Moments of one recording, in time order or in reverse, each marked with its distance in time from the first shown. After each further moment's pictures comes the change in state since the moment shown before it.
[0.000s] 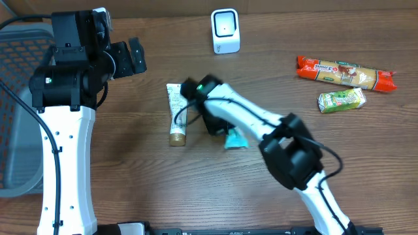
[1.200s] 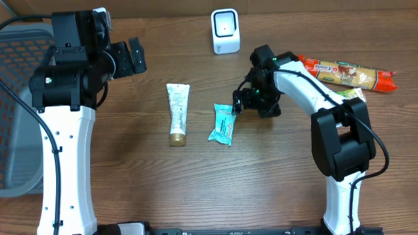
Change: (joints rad) left arm 0.000 0.000 0.000 0.000 0.000 0.000; right arm -0.375 -0.143 -0.286 0.261 -0.488 -0.098
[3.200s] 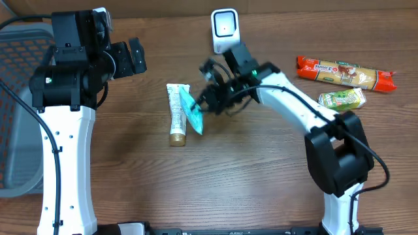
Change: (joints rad) left arm 0.000 0.000 0.000 0.000 0.000 0.000; right arm 0.151 -0.098 -0.089 0.472 -0.629 -0.028
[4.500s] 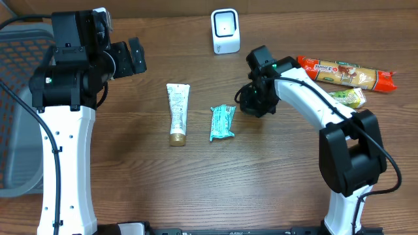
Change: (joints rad) left arm 0.000 0.000 0.000 0.000 0.000 0.000; right arm -0.106 -0.040 -0.017 -0.347 0.665 0.244
